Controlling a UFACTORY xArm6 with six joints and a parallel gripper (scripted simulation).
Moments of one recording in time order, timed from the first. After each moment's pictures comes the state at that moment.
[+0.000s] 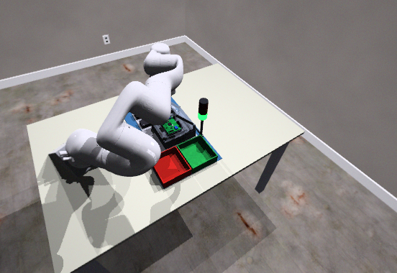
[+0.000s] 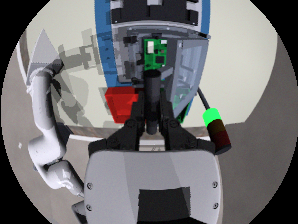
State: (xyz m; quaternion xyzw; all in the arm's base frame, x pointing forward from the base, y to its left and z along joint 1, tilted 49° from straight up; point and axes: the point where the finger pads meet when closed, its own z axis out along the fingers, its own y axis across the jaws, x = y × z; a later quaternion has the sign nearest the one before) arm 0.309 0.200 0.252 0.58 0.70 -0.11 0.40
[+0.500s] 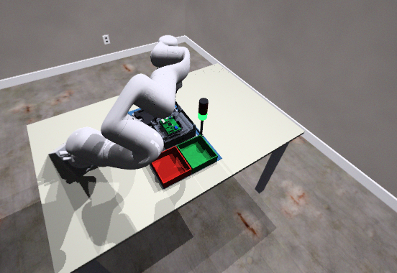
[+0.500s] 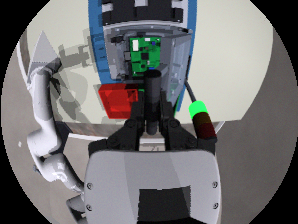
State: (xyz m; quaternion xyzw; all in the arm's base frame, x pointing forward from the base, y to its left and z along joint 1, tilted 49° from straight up) arm 0.331 0.225 0.278 0.58 0.70 -0.11 0.40
